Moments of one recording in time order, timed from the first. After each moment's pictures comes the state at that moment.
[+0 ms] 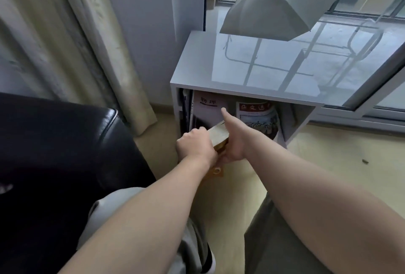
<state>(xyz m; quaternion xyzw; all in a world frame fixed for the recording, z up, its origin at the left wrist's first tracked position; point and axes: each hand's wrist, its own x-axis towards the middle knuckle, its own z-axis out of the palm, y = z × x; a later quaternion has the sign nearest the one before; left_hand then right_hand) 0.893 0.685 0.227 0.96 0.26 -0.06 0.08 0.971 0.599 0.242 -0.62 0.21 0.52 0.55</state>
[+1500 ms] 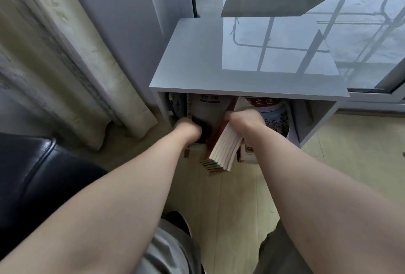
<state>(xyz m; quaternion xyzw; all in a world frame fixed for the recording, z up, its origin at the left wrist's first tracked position) 1.005 0.735 0.180 0.80 0.41 -0.11 0.42 1.058 0.584 0.203 -0.84 0.09 0.24 0.48</state>
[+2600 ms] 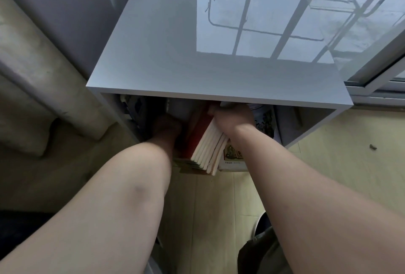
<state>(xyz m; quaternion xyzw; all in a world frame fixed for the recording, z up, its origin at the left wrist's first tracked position) 1.119 0.757 0.055 0.85 0.41 -0.15 0.31 1.112 0.583 0.181 -0.86 0.10 0.21 0.46</state>
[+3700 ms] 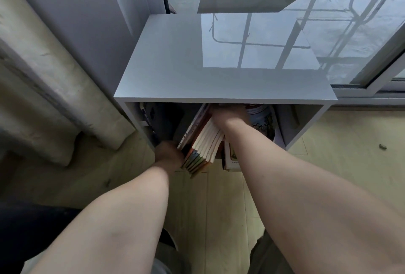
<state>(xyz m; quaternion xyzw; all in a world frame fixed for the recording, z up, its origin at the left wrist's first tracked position) 1.017 0.750 0.073 0.88 0.35 -0.06 0.30 1.106 0.601 0.186 -0.85 0.09 0.20 0.47</state>
